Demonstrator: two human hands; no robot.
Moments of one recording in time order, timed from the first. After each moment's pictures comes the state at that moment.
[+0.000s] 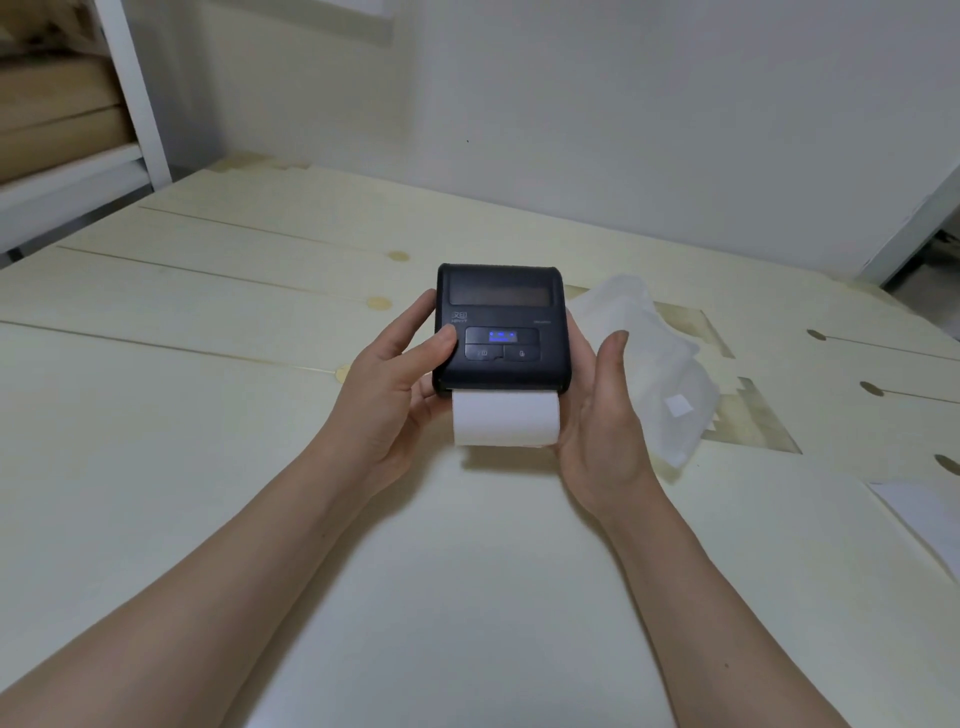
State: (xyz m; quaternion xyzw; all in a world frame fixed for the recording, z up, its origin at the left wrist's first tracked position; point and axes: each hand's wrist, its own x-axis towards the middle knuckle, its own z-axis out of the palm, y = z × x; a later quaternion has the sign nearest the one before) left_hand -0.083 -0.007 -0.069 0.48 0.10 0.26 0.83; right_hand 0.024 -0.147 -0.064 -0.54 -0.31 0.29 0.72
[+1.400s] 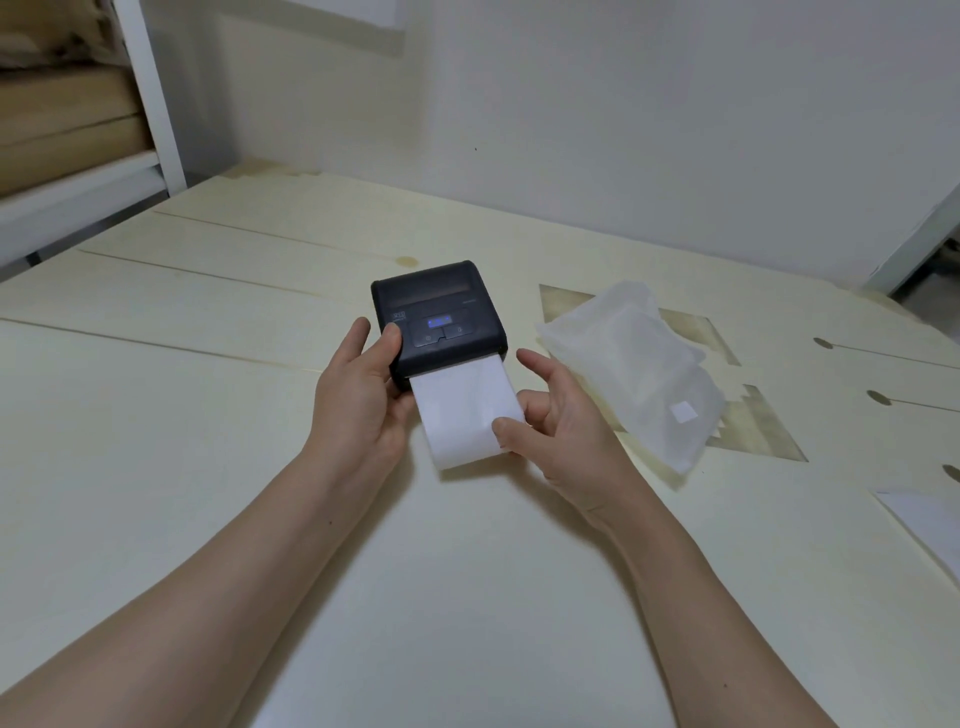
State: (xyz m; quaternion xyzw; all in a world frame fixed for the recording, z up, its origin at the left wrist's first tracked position) left_hand -0.086 -0.003 -0.065 0.27 0.25 0.35 0.86; right_hand 0.014 -0.152 -0.071 -0.70 -0.37 0.25 0.55
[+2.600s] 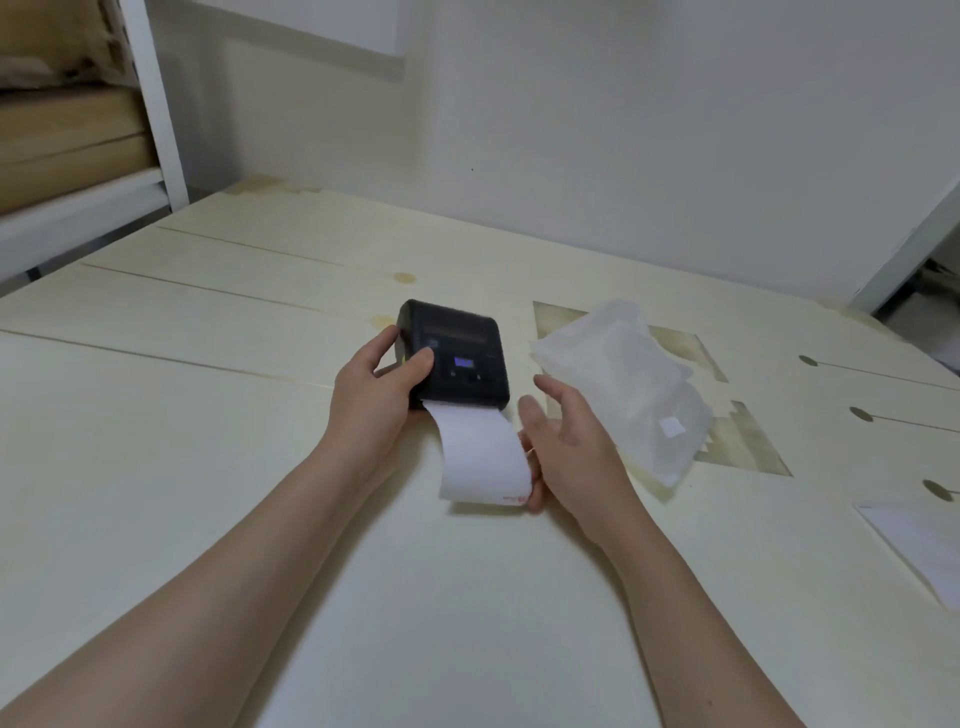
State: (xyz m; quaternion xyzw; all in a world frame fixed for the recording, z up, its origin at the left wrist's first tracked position) left_hand -0.080 0.005 -0.072 0.51 0.28 0.33 0.75; right_hand 0.010 -0.157 -0.066 -0.78 -0.28 0.19 0.53
